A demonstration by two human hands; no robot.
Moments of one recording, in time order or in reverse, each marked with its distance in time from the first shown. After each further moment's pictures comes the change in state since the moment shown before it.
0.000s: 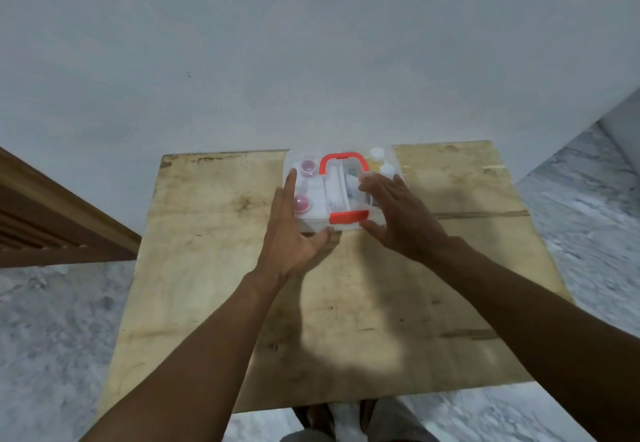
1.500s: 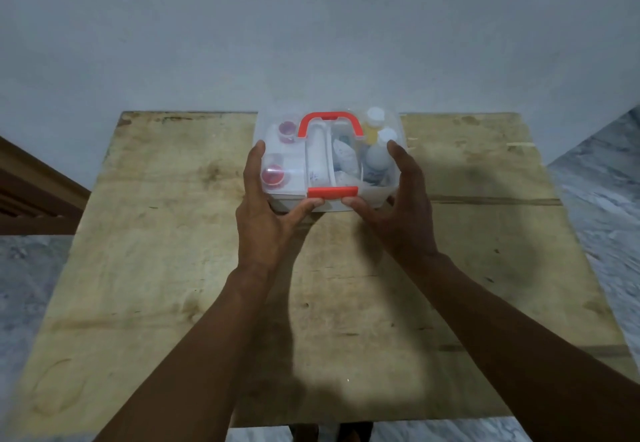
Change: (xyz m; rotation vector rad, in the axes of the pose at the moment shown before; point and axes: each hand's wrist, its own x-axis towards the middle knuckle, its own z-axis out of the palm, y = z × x) left_hand -0.004 -0.015 0.045 -0.173 0.311 -0.026; right_hand -0.023 0.029 0.072 0.447 0.369 0.393
